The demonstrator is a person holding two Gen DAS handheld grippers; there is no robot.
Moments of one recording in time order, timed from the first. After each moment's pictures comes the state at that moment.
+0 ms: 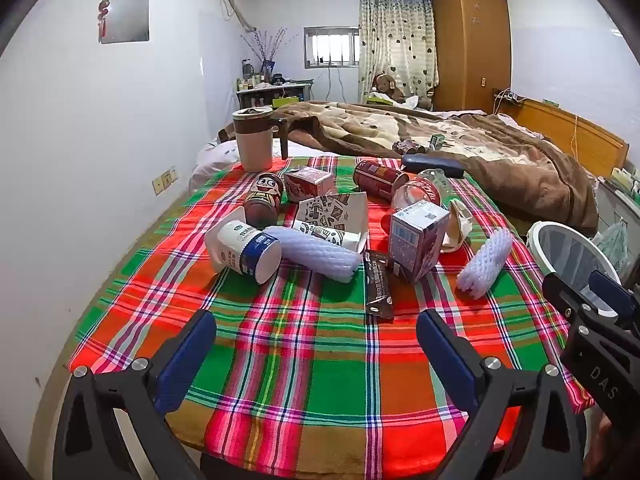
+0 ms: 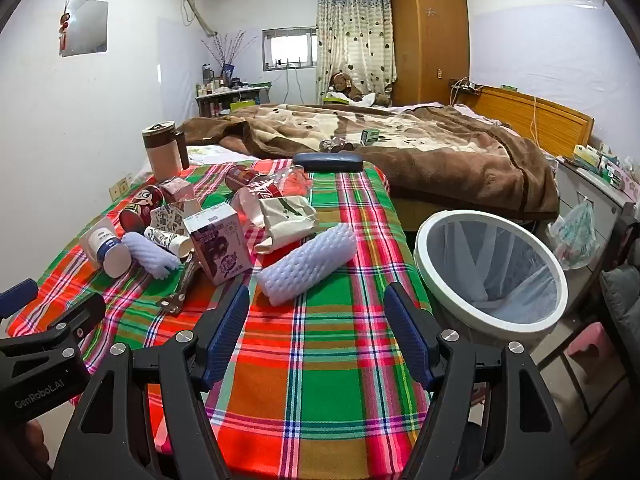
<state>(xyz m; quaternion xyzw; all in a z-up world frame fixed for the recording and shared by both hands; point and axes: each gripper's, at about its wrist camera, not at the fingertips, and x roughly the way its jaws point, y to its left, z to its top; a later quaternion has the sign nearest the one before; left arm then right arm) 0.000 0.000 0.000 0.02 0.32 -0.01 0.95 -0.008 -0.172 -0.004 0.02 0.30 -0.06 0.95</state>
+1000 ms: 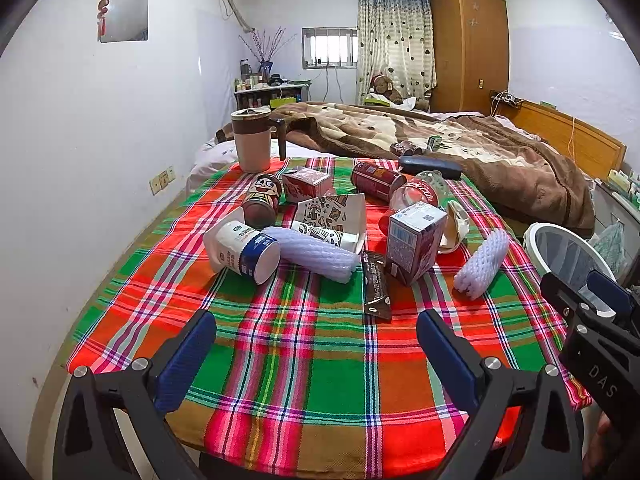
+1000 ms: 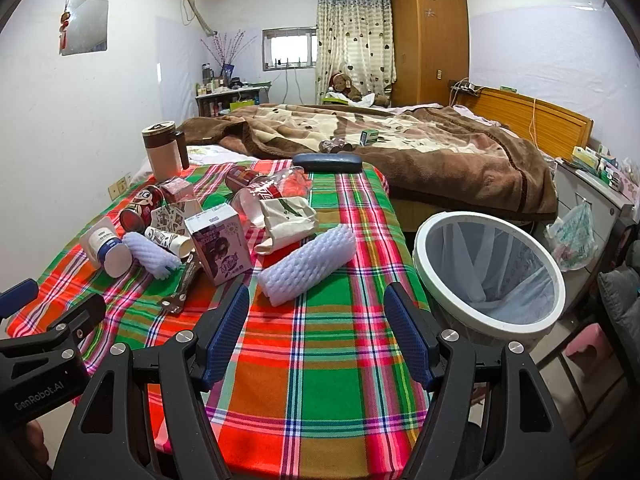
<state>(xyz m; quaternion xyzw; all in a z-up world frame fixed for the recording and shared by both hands) -0.002 0.000 0.002 0.02 0.32 -0.01 0.95 -0.010 -0.171 -0.001 0.02 0.30 -0.06 0.95</state>
